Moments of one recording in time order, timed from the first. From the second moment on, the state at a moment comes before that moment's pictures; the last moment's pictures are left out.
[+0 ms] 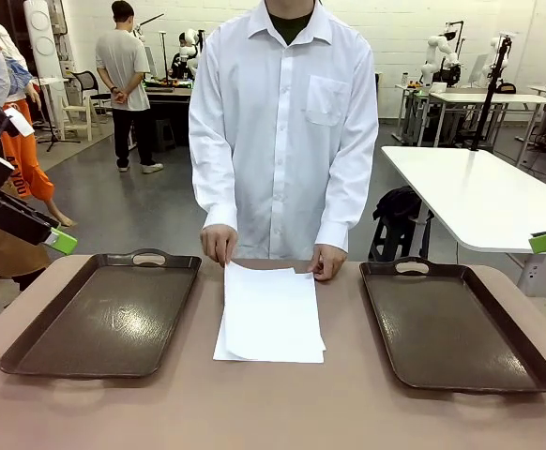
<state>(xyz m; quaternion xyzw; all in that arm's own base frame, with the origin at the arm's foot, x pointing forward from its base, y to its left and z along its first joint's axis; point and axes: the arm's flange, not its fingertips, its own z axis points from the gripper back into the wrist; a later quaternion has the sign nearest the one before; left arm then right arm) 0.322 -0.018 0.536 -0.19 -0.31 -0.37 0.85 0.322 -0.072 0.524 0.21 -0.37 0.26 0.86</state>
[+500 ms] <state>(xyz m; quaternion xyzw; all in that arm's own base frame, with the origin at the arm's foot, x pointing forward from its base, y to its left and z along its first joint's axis) 0.322 -0.018 0.536 -0.19 -0.31 -0.37 0.85 0.322 -0.072 0.524 0.21 -0.37 0.26 0.86</state>
